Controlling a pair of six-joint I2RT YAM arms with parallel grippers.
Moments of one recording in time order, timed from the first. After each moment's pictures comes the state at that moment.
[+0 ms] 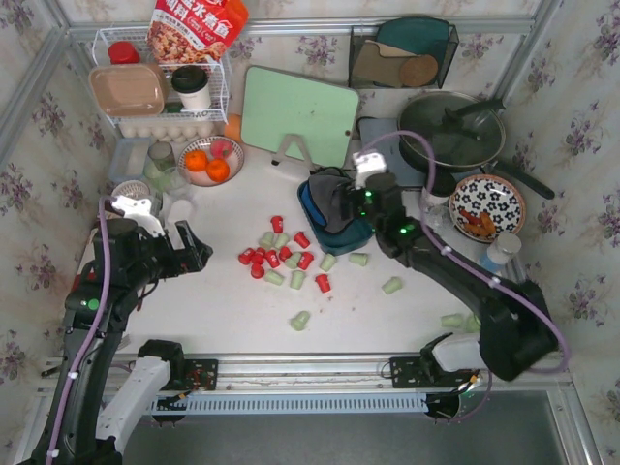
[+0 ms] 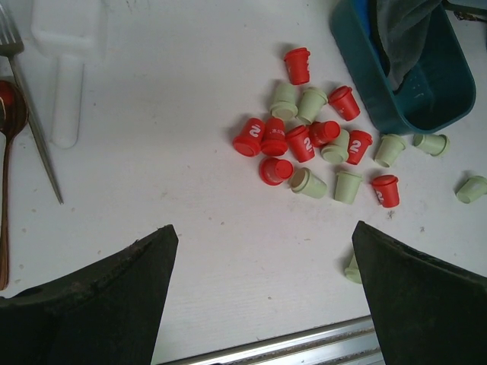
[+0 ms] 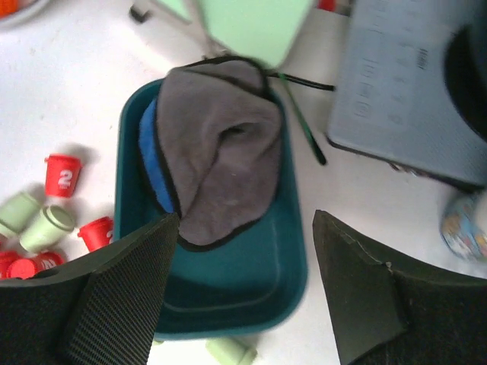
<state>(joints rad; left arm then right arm) -0.16 0.67 0.96 -0.85 0.19 -0.32 0.50 1.30 0.90 0.04 0.25 0.10</state>
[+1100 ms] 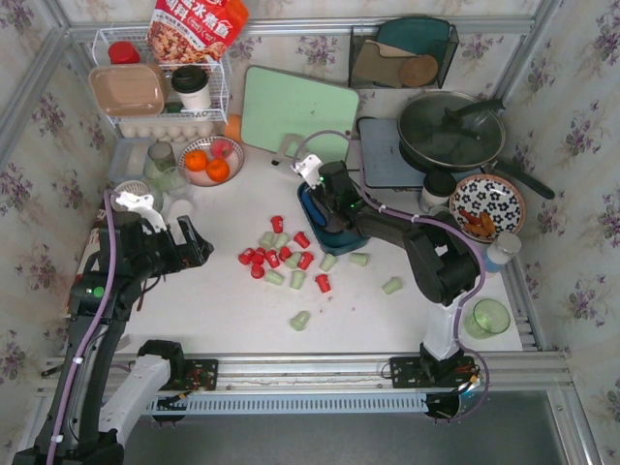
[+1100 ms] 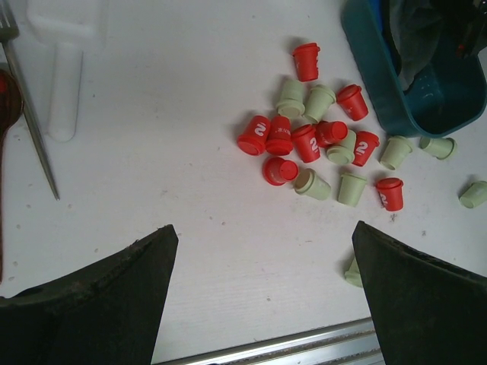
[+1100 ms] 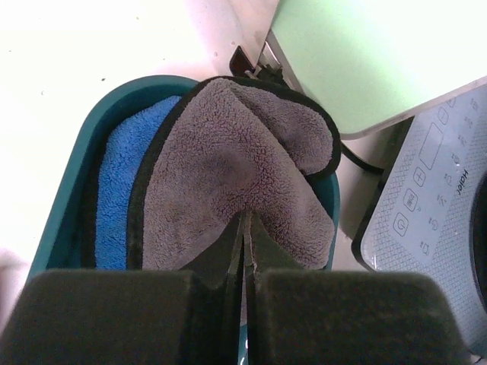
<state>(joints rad) -0.13 0.72 0.96 -0.84 0.21 -0.34 0.58 1.91 1.22 0.18 0.23 -0.41</state>
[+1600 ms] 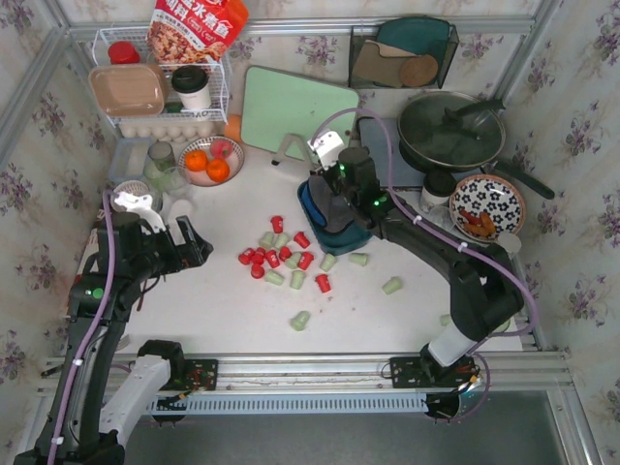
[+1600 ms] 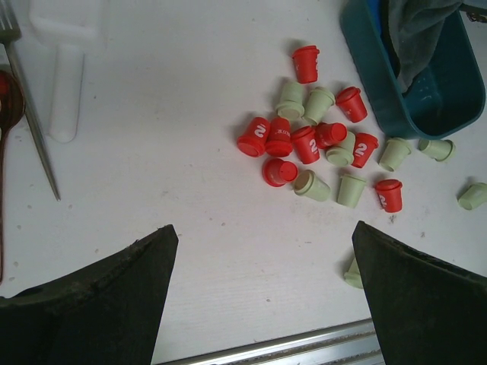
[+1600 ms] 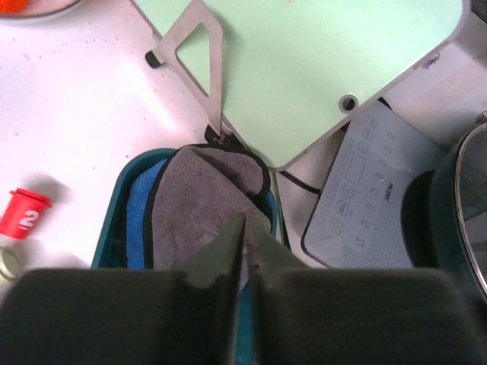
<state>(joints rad) -0.12 0.72 0.96 -0.84 0.21 -0.34 0.58 1.63 1.20 0.10 0.21 -0.32</state>
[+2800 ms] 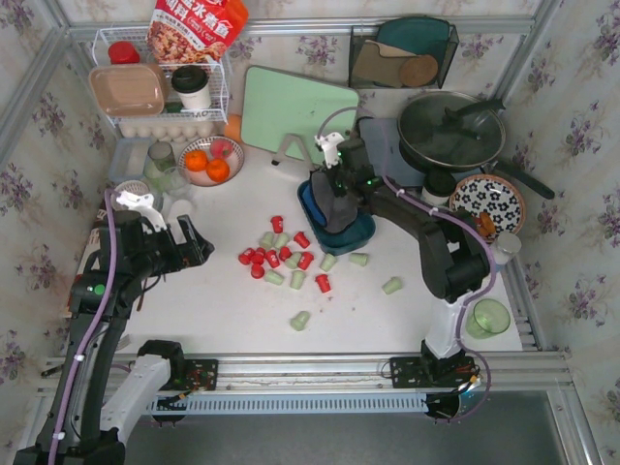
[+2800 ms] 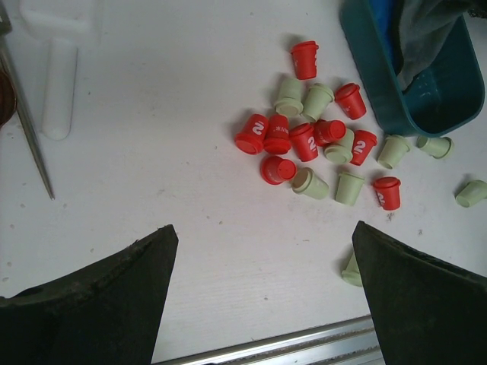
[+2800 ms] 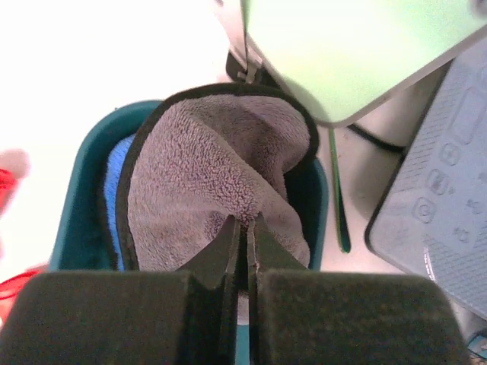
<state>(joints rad) -0.12 0.73 0.95 -0.83 0.23 -0.34 0.46 1.93 1.38 -0.04 0.04 -0.19</state>
